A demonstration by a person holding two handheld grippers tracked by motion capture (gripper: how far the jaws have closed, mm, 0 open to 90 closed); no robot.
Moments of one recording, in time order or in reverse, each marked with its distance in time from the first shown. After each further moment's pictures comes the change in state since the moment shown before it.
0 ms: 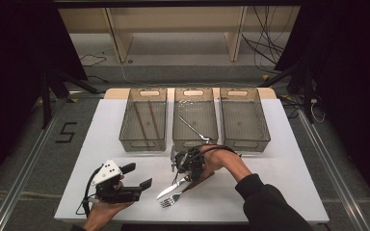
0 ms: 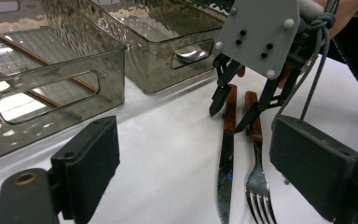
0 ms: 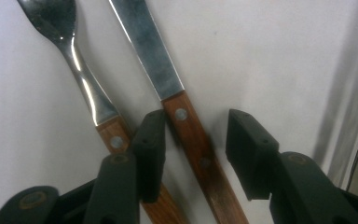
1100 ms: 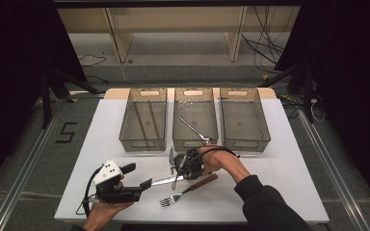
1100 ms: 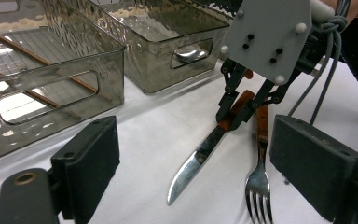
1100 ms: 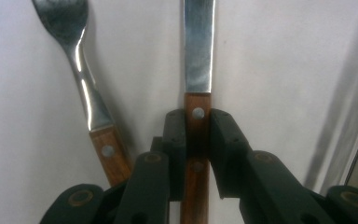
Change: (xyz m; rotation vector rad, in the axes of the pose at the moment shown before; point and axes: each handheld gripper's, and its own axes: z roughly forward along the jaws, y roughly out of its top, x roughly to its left) left arm 0.000 0.000 0.000 0.002 0.002 0.002; right arm 0.004 0.004 -0.002 0.012 -0.013 -0.052
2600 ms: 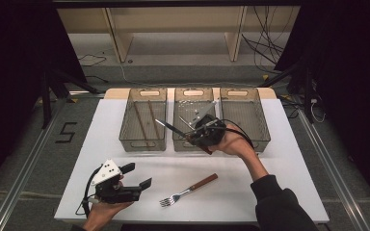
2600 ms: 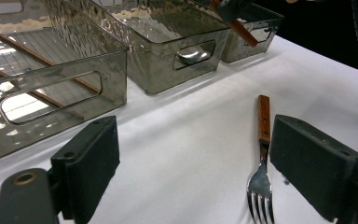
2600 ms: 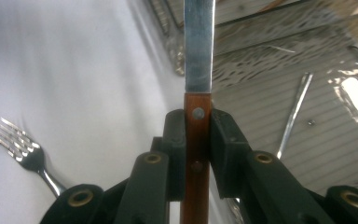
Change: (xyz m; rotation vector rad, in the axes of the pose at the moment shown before) left arm 0.000 0.000 -0.001 -0.006 0.007 -0.005; right arm -0.029 -0.067 -0.088 -0.502 -0.202 0.542
